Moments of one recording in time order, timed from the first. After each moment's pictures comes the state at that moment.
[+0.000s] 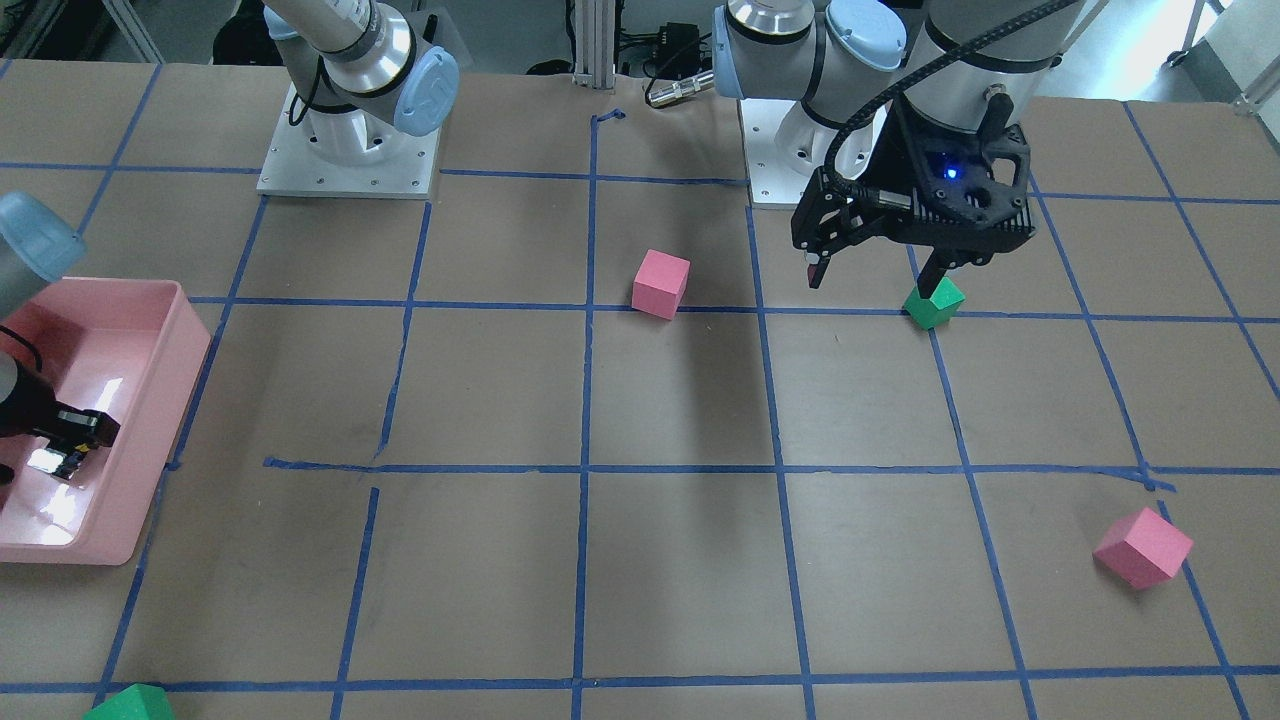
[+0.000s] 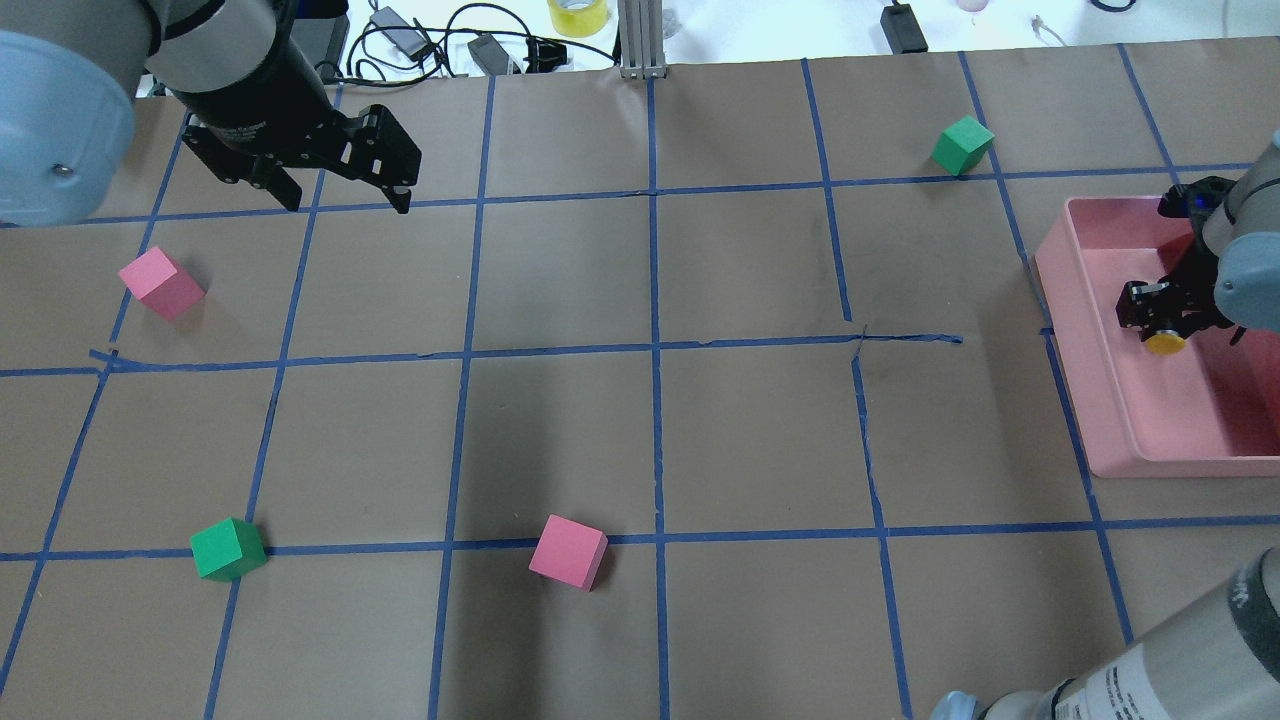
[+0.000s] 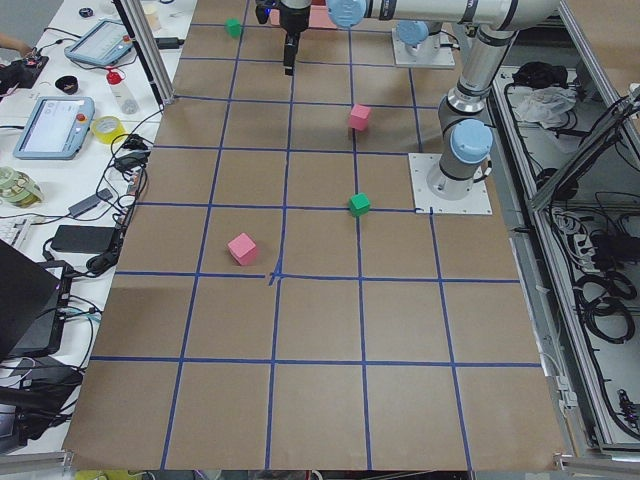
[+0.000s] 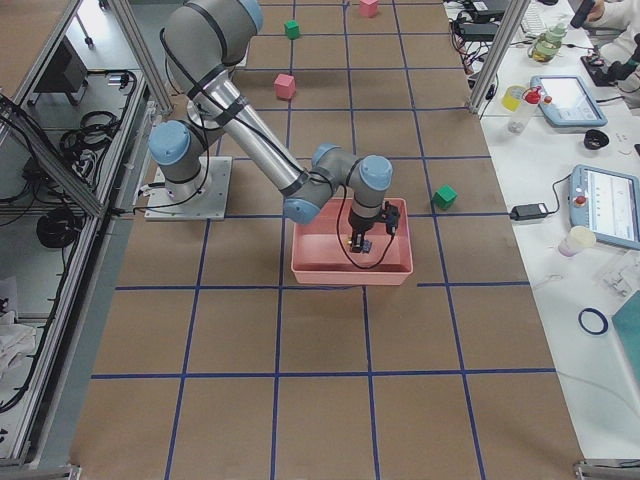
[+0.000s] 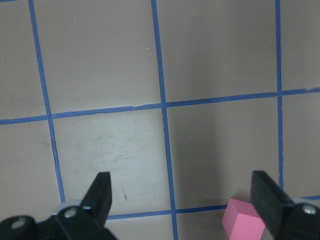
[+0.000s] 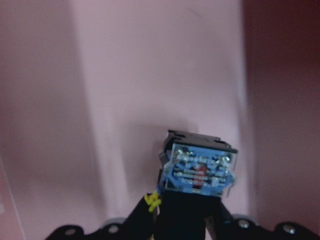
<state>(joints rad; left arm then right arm) -1.58 -1.59 -1.54 -1.48 1.56 0.07 0.99 -1.15 1.85 -2.28 -1.70 -0.44</state>
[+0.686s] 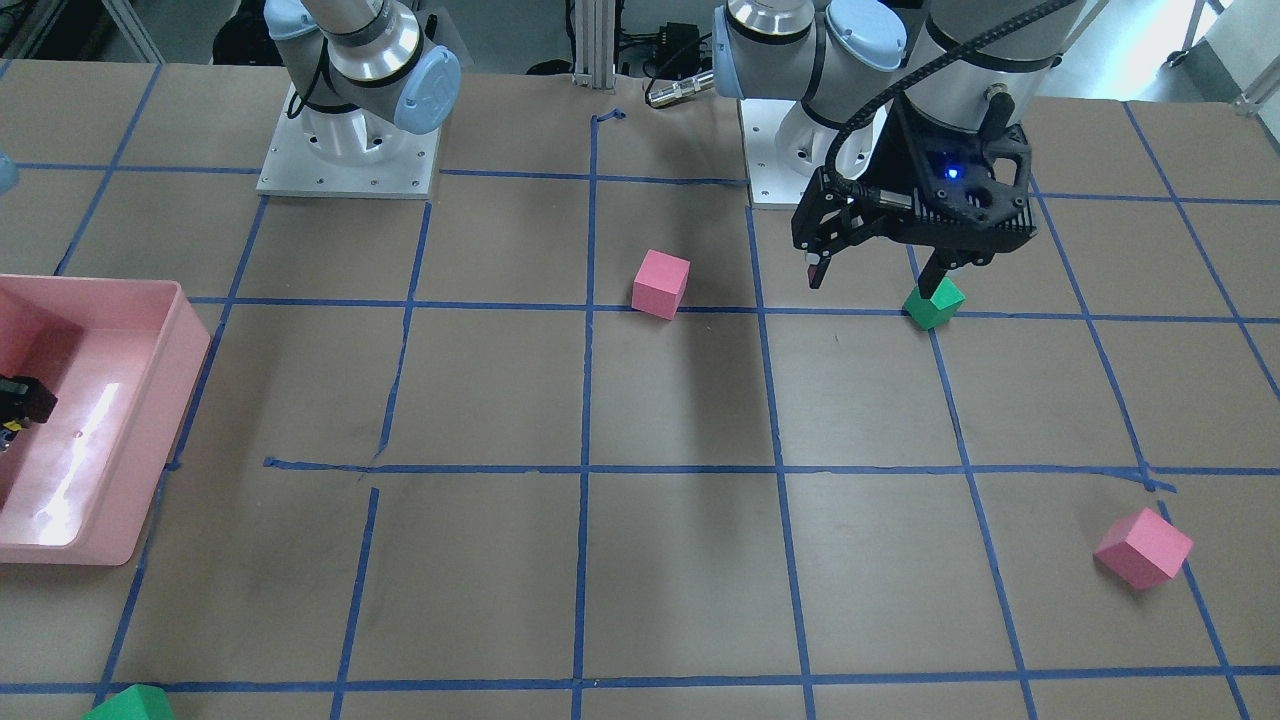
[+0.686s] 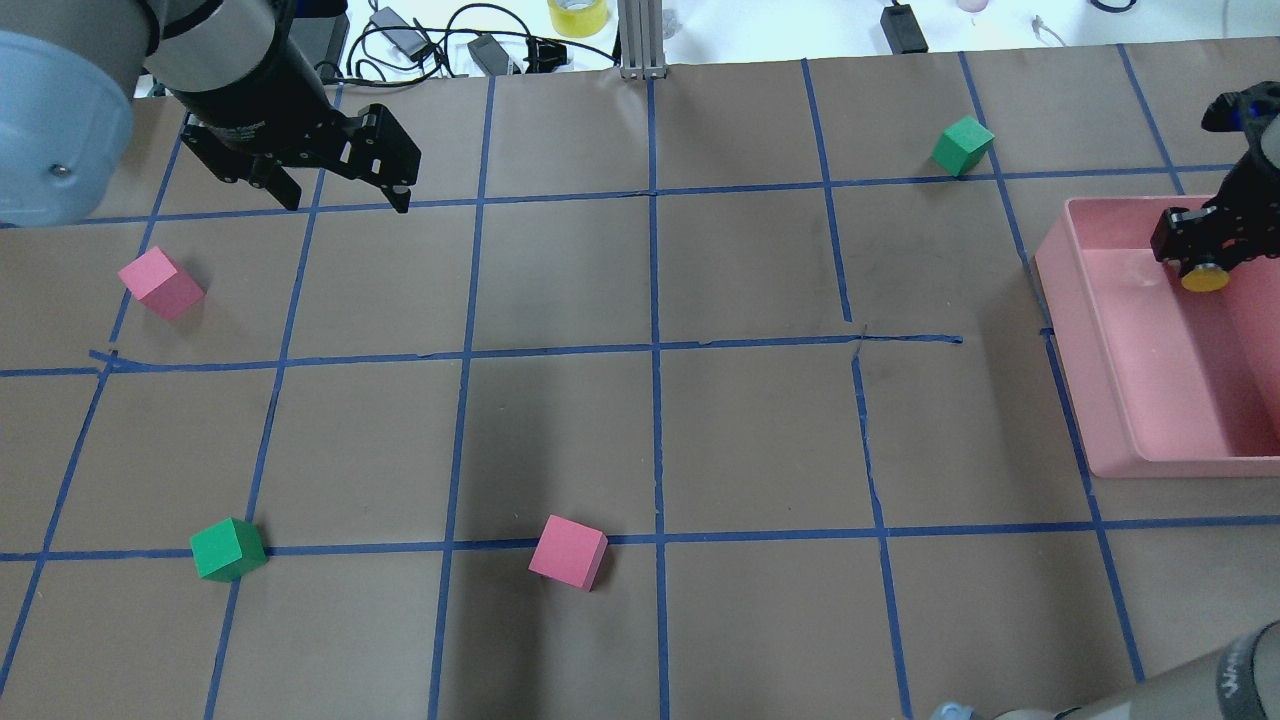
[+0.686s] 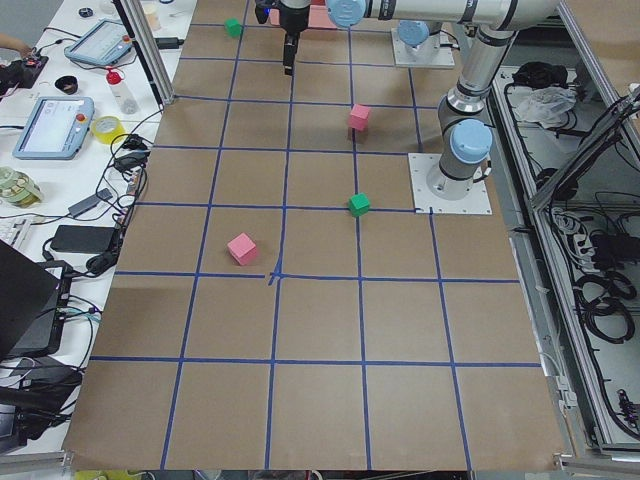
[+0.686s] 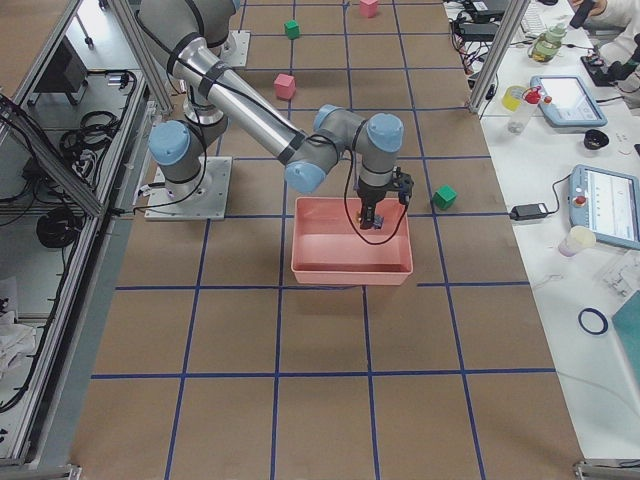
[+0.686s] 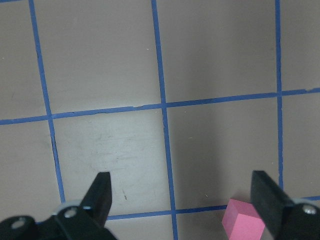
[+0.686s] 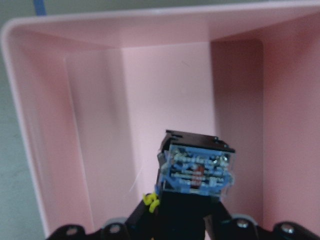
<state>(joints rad) -1.58 -1.59 -1.54 -1.48 1.56 0.07 1.07 -1.29 1.68 -2.00 -1.68 -0.42</state>
